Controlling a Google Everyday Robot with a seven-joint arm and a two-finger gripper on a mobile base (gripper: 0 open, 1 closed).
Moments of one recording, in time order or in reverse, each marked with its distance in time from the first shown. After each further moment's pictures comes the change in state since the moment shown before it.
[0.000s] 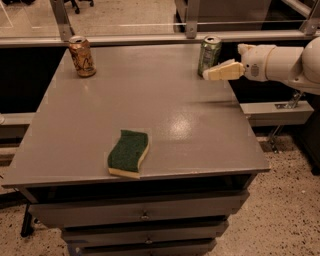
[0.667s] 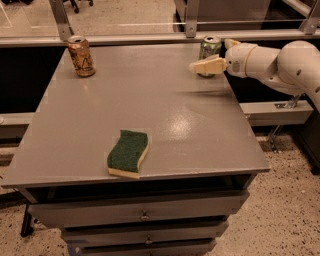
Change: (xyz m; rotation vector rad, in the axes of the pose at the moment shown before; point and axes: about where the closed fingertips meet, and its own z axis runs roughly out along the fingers) arm -0.012 -0.012 0.051 0.025 -0.106 -0.002
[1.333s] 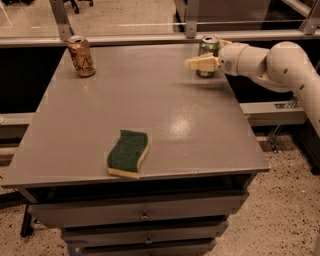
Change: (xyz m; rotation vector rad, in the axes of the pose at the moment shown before) arm 0.005 -0.007 0.034 -0.016 -0.023 -0.023
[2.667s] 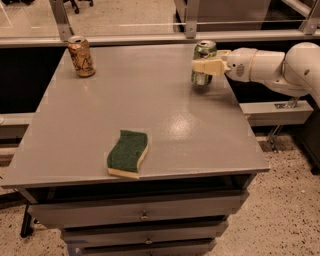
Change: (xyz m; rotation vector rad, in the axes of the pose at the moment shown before) arm -0.012 0.054 -0.040 -0.210 -0.012 0.164
